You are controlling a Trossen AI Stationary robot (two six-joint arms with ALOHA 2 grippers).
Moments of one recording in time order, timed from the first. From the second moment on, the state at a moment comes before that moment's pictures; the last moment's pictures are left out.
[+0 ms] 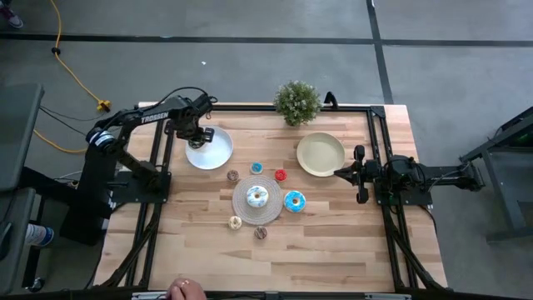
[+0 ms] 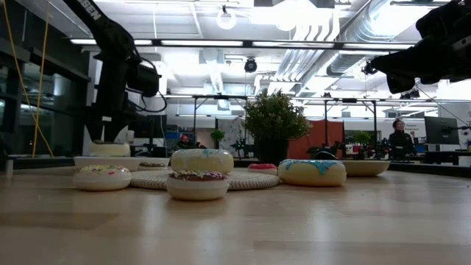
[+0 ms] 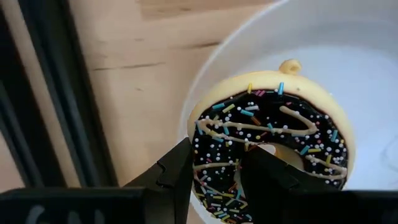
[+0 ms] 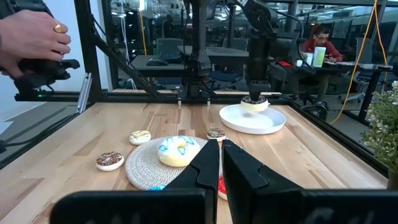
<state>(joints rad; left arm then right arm) 0.85 1.51 0.92 -0.96 -0.15 -0.59 0.03 0.03 0.01 0.04 0.06 -0.02</state>
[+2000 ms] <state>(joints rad) 0.68 1.54 1.30 -1.05 0.05 -0.15 0.03 0.03 0.01 0.04 0.06 -0.02</state>
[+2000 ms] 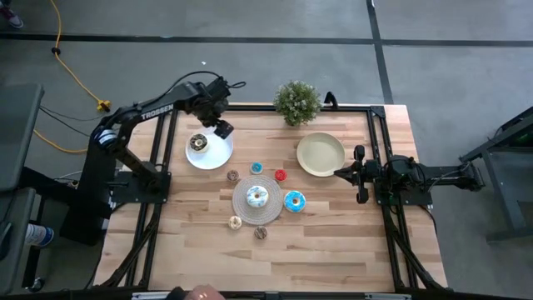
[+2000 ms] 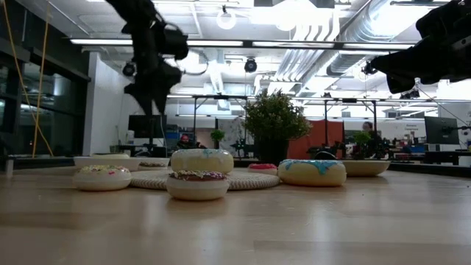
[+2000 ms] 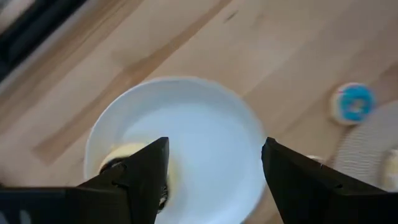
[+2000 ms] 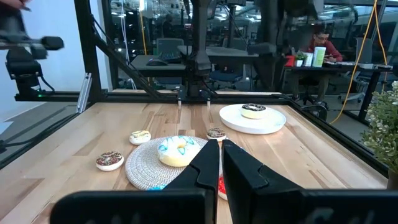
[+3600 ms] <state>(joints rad) -0.06 1.79 1.44 -0.99 0.11 0.31 0.03 0.03 0.01 0.04 0.06 -0.02</state>
